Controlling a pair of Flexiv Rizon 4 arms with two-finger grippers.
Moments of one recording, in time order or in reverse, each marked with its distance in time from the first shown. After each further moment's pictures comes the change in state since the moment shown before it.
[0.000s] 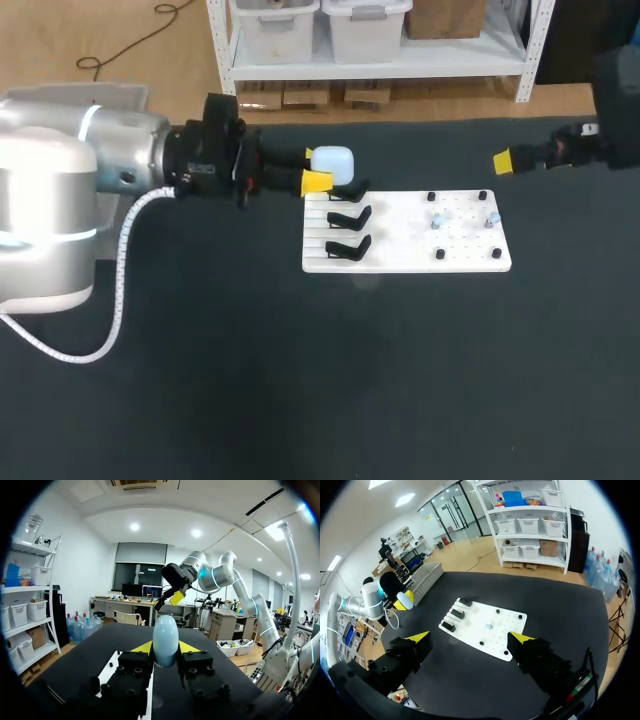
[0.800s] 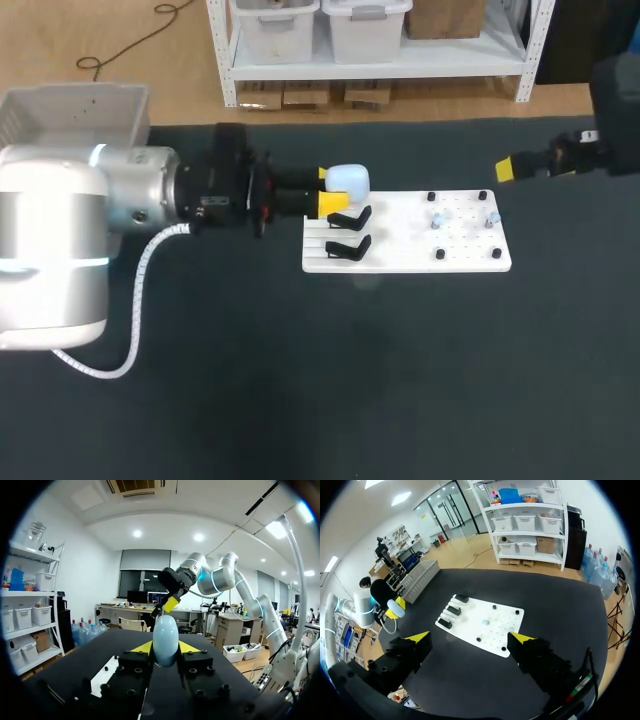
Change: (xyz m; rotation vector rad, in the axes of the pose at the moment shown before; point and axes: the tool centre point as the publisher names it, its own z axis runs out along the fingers) left arm 0.002 -0.026 0.017 -0.072 -0.065 0.025; right arm 0.008 -0.004 0.003 0.025 0.023 0.013
